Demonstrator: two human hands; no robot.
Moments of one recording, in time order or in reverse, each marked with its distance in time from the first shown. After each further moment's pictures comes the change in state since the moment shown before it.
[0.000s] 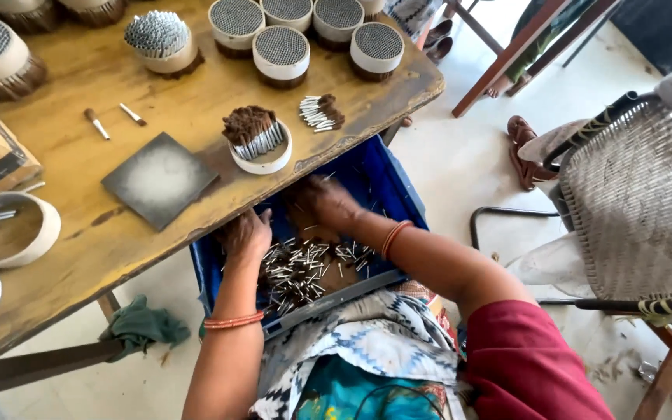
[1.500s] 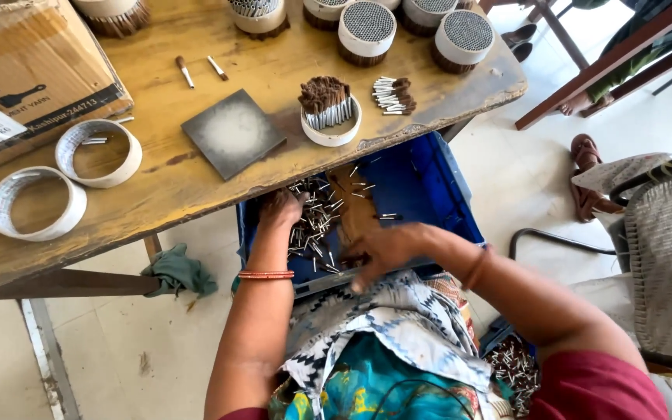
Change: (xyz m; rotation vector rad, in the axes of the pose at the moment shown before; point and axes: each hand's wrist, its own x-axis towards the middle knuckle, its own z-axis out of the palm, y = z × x) left_hand 0.033 -0.046 0.045 -0.026 -0.213 -0.054; right_hand 0.012 -0.049 -0.137 1.026 -0.948 0.096
